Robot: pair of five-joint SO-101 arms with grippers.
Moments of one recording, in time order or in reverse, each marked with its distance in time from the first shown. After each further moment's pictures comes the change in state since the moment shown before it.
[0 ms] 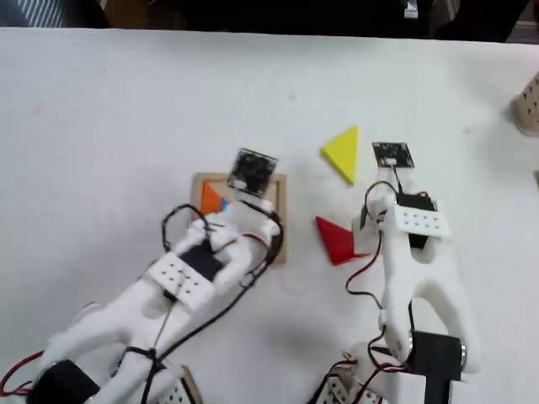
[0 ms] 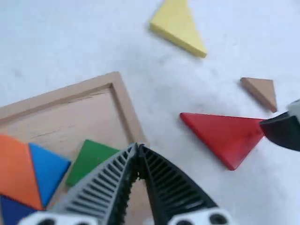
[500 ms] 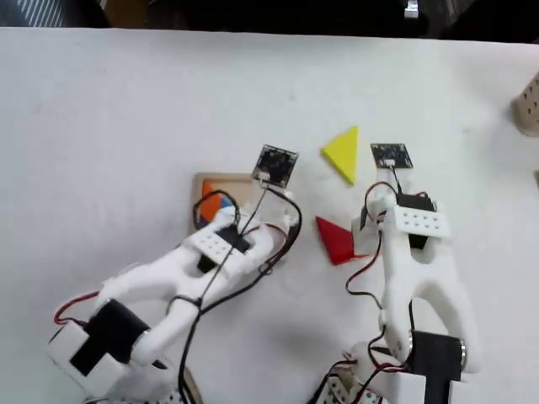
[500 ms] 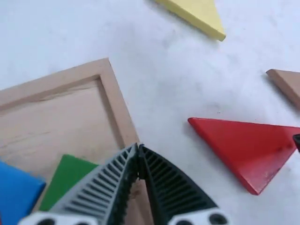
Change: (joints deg) left arm 1.1 25.0 -11.8 -7.0 2.0; right arm 0.1 0.0 0.0 0.0 0.8
